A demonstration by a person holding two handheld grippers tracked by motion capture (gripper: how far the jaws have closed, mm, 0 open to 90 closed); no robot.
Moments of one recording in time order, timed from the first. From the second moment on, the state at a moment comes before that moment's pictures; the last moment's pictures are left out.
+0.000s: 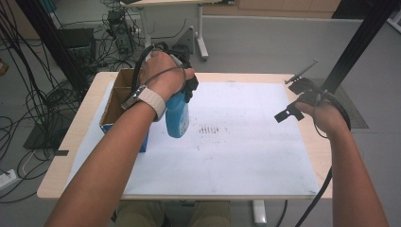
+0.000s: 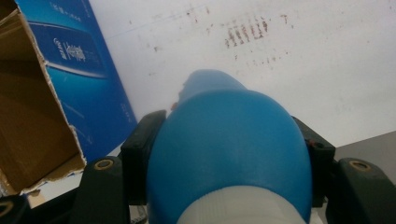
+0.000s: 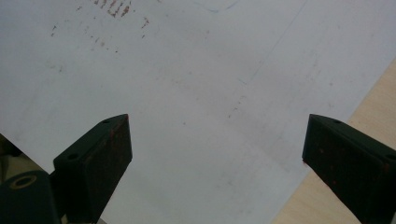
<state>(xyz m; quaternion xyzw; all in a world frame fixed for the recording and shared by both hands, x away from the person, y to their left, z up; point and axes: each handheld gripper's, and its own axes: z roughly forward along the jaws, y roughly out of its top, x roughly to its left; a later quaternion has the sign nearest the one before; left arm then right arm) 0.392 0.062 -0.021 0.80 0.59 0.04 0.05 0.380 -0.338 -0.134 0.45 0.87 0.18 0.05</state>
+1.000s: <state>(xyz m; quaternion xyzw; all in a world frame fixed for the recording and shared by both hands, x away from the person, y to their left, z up) 0.381 0.070 0.020 0.79 0.61 0.05 0.06 0.374 -0.341 -0.129 0.45 0.87 0.19 0.05</state>
